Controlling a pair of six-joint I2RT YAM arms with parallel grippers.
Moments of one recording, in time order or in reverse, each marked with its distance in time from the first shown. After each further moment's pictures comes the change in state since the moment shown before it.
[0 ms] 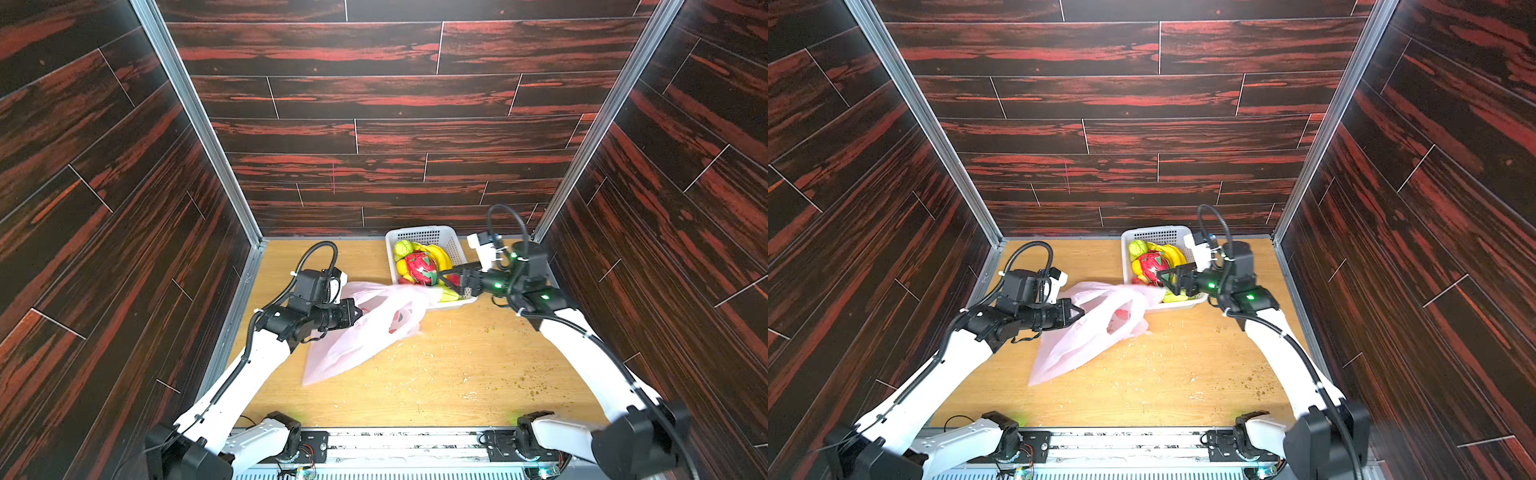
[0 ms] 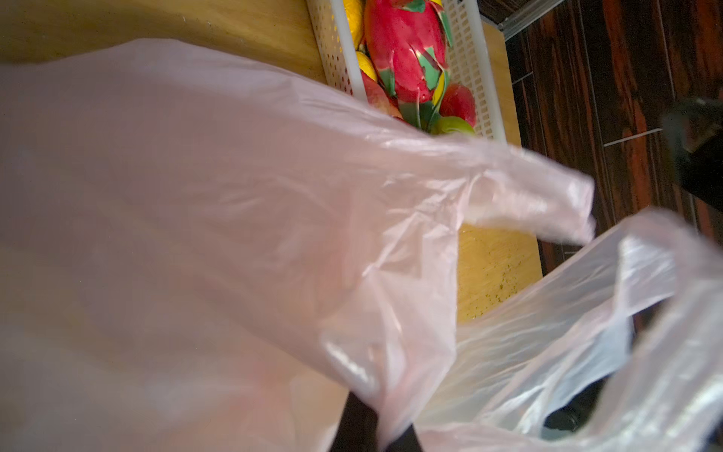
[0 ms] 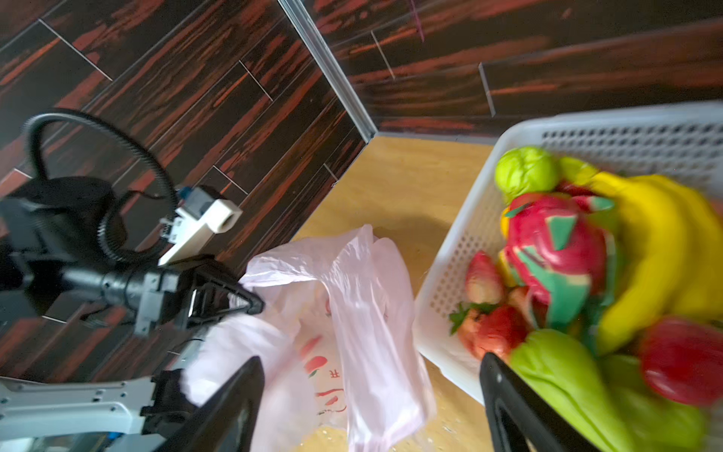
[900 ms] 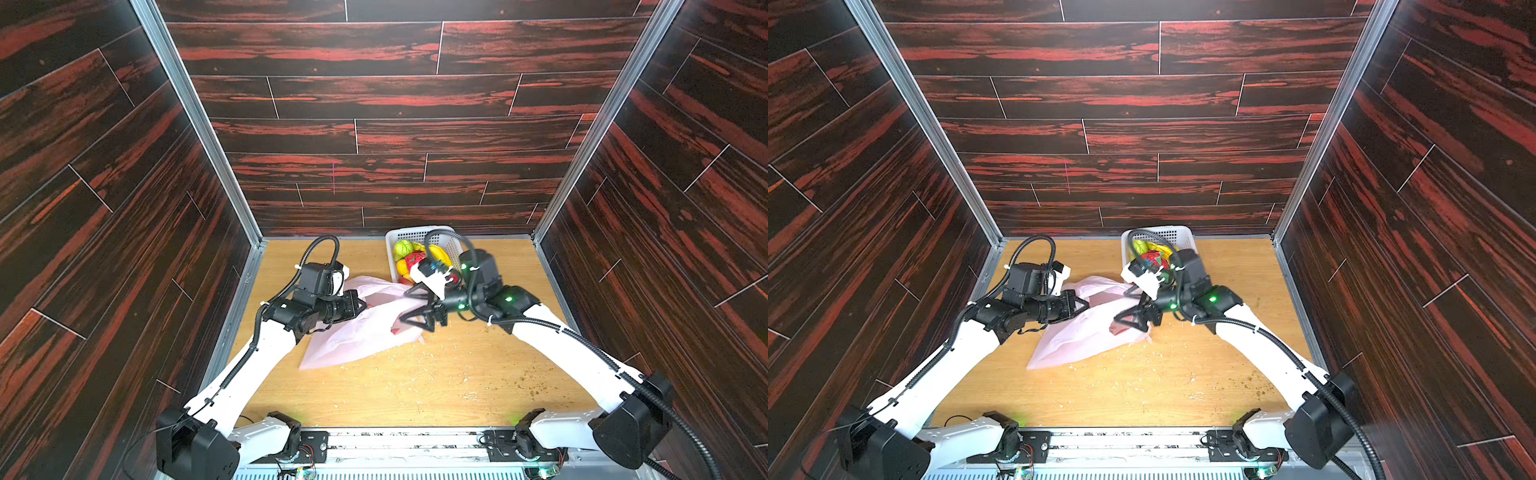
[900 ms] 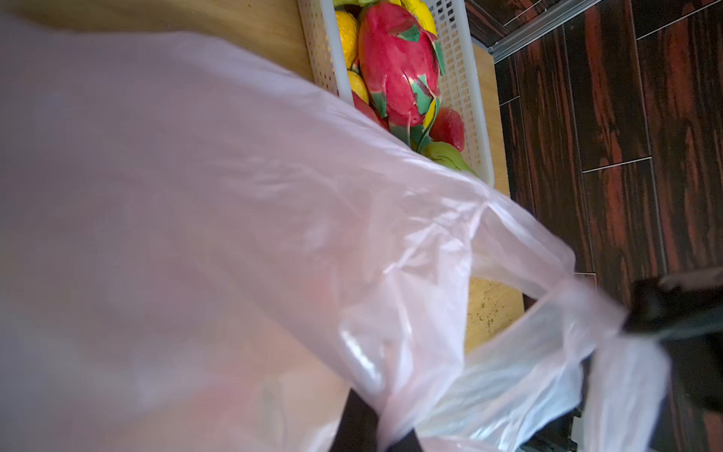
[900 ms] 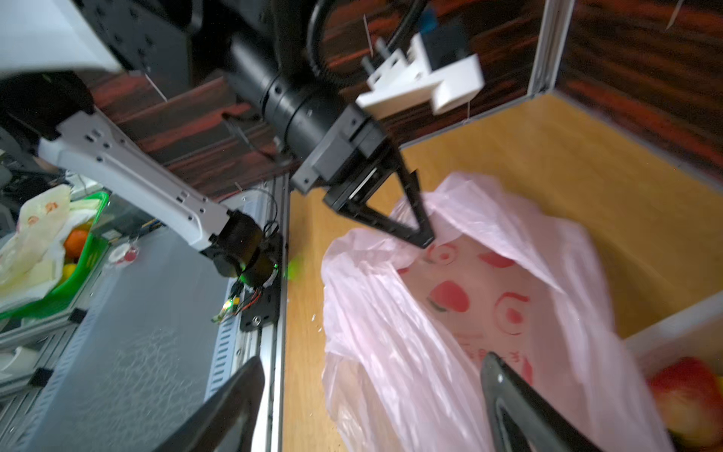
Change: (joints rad) left arm 0.006 0.072 0.026 0.074 0.038 -0.061; right arm 0.370 0.138 0.091 -0.146 -0.071 -0.406
